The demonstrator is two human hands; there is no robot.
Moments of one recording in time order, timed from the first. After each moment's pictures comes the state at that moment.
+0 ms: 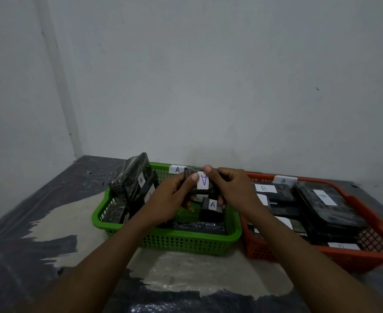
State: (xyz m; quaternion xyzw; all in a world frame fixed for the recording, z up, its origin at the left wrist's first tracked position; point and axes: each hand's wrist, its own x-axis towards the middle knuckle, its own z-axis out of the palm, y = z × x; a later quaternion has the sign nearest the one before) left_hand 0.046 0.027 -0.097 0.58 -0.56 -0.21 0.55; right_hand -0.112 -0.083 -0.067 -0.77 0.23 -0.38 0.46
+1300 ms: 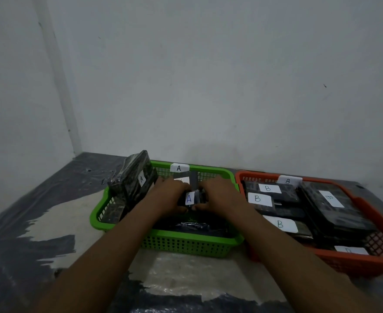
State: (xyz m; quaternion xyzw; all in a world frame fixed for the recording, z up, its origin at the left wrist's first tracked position) left_hand 0.088 -0.006 -0.111 0.76 -0.64 0.05 0.05; right_hand -0.064 -0.105 -0.092 -0.96 0.26 -0.08 -0.03
